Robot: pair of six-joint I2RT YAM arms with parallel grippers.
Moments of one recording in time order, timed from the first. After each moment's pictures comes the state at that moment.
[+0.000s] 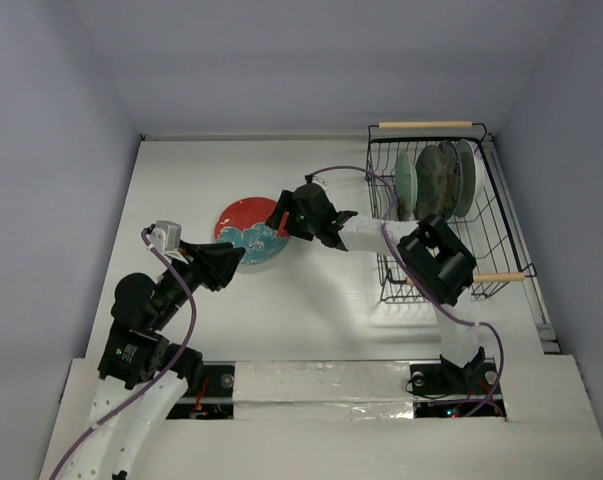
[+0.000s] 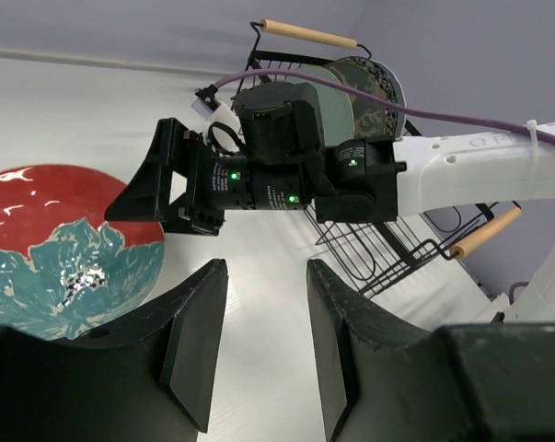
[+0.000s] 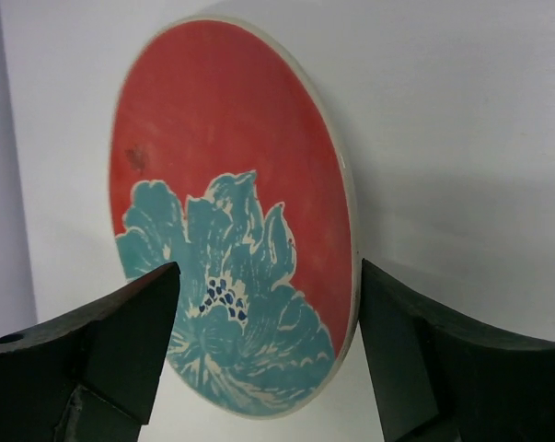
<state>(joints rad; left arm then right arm) -0.34 0.32 0.61 -0.26 0.28 -0.49 0.77 2.07 1.40 0.10 0.08 0.93</state>
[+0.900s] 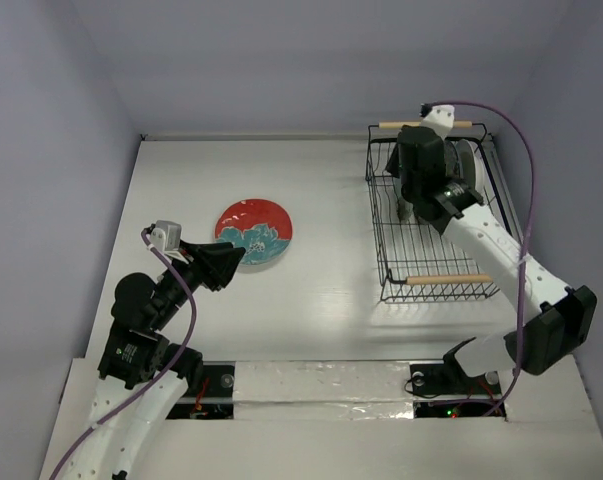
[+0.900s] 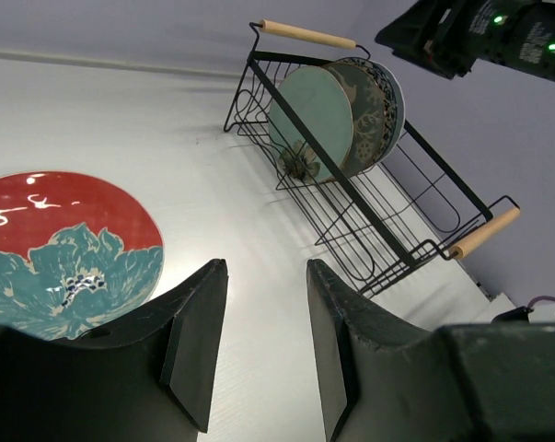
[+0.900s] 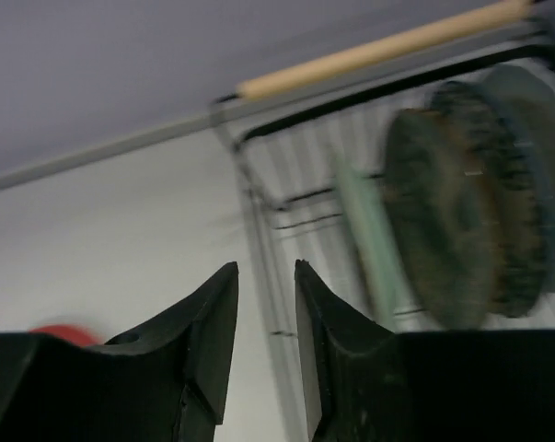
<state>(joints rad) -0.34 0.32 0.61 -0.26 0.28 -0.49 0.55 1.40 1.42 -0.34 0.64 0.43</state>
